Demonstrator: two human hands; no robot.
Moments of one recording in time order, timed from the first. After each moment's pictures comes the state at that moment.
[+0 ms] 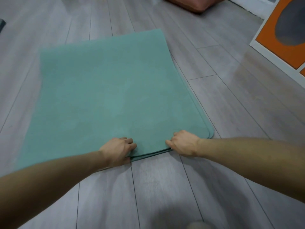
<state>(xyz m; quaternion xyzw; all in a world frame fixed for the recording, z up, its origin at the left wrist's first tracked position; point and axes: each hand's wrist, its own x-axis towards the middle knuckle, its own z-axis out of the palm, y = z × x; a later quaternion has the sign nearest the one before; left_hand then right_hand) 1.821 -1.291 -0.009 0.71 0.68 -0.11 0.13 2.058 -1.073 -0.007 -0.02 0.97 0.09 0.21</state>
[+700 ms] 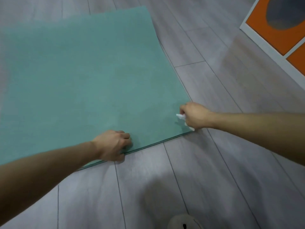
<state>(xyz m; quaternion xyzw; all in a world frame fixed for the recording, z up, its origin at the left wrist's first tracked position) 1.843 -1.247 -0.004 0.76 0.61 -0.13 0.16 2.092 -0.974 0.028 0.30 0.93 -0.12 0.18</state>
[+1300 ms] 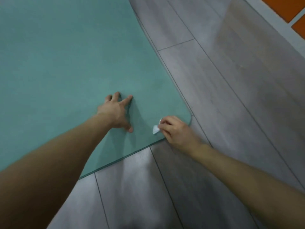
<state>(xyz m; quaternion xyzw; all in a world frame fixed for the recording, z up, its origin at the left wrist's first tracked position) 1.860 -1.088 0.003 0.50 0.81 -0.16 0.24 2.128 -1.028 -0.058 0.23 0.93 -0.24 -0.14</state>
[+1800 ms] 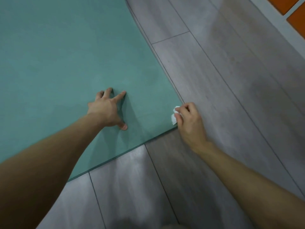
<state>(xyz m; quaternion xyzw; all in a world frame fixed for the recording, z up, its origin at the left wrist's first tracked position) 1.864 -1.091 0.008 0.50 0.83 -0.14 0.22 2.153 -1.014 -0.046 0.46 0.82 -0.24 -0.23</state>
